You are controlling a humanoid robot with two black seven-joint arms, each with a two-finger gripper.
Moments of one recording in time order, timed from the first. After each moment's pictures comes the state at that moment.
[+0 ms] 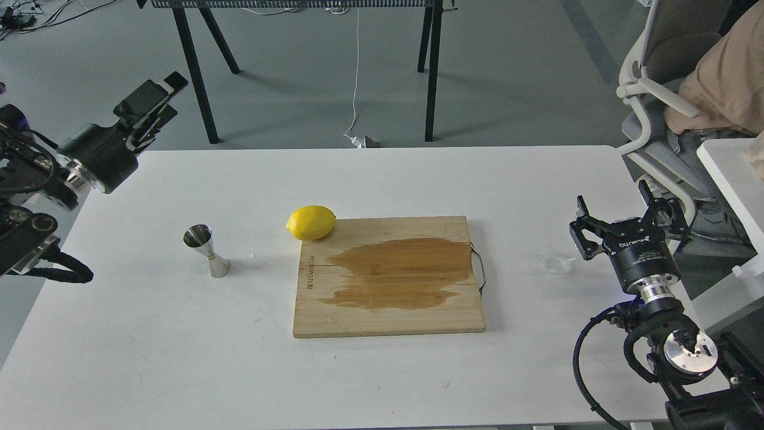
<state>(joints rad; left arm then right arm) -0.59 0.73 -0.76 -1.10 1.15 0.07 -0.49 0.15 -0.23 1.30 1.00 0.20 0.49 0.10</state>
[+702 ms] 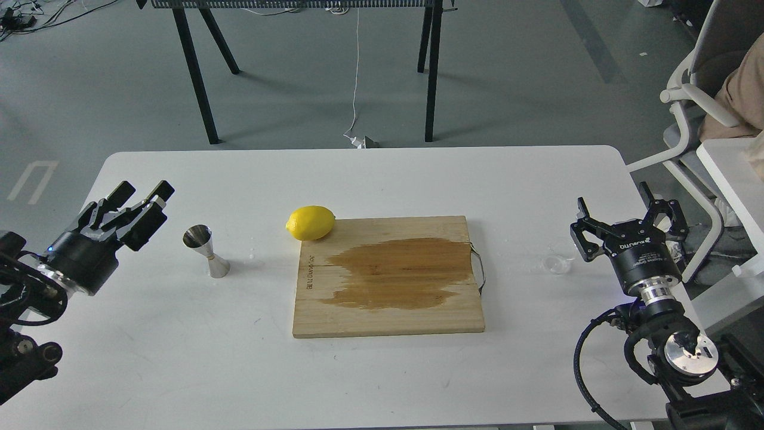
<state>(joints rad) -0.19 0.79 -0.77 -1.18 1.55 0.49 -0.49 0.14 -0.23 1.30 1.00 0.20 0.49 0.10</state>
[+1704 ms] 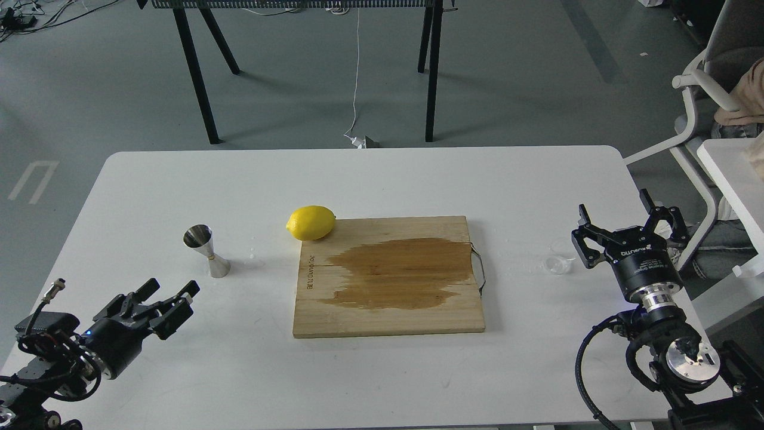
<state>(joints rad) -0.13 0.63 -0.65 -0.95 1.66 0.49 -0.49 0.12 -0.24 1.30 1.00 0.20 0.49 0.10</state>
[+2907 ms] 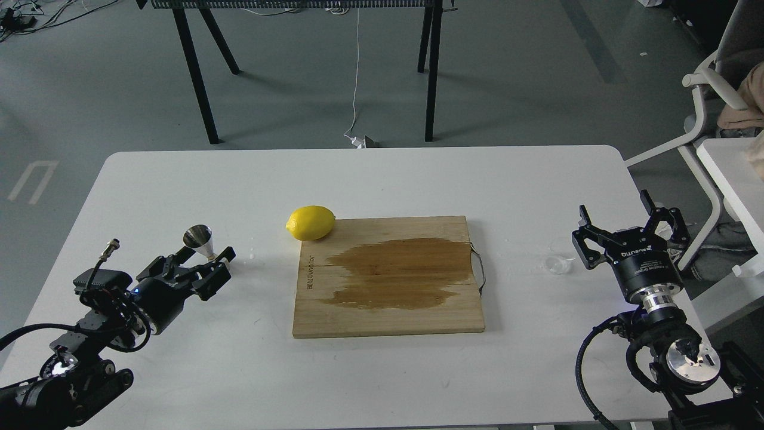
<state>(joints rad) -0.35 0.46 -0.54 -0.72 1.65 0.49 -0.49 0.12 -0.24 1.30 1.00 0.20 0.49 0.10</state>
